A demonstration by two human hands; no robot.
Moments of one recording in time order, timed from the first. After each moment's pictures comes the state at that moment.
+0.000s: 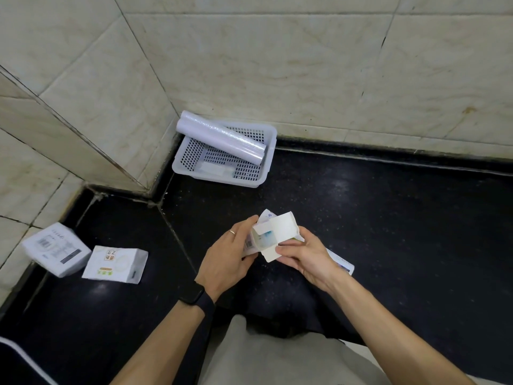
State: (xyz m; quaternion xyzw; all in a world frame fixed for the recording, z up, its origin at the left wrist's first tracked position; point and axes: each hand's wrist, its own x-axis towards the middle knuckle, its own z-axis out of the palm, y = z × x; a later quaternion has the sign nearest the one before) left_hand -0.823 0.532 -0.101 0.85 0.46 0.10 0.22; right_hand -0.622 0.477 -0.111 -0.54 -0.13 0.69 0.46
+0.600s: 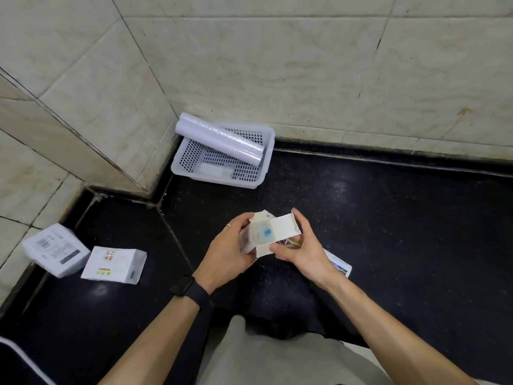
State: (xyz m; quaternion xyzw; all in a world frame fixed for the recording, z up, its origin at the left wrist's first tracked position) left_hand -0.807 0.539 -0.081 0.75 0.53 0.10 0.39; right_hand -0.618 0.472 -0.107 -0.59 -0.31 0.59 0.45
